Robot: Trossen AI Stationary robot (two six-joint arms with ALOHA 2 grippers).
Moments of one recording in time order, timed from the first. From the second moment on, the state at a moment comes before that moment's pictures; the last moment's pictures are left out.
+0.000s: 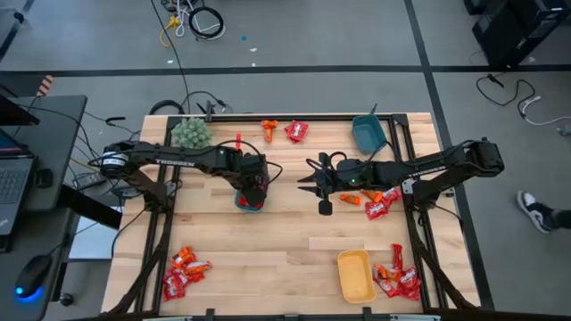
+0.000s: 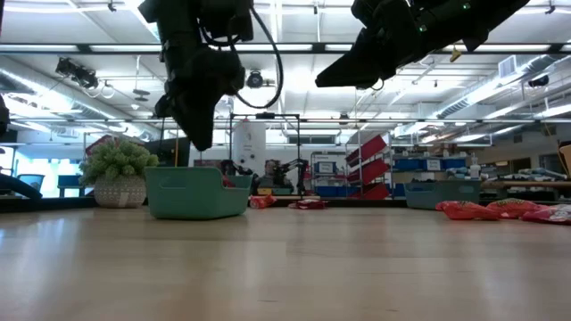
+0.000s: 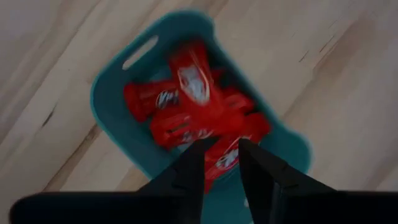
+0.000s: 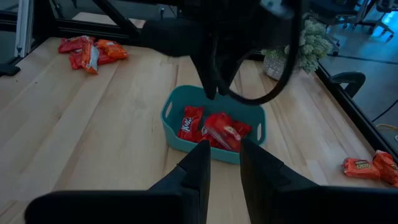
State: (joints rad) left arm 0.10 1.55 1.15 -0.87 -0.06 -0.56; right arm 0.01 1.36 0.74 0.24 0.09 -0.10
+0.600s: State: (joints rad) left arm -0.08 1.55 1.16 -0.89 -0.09 -0.43; right arm 0.01 1.43 0.74 0.30 0.08 -0.13
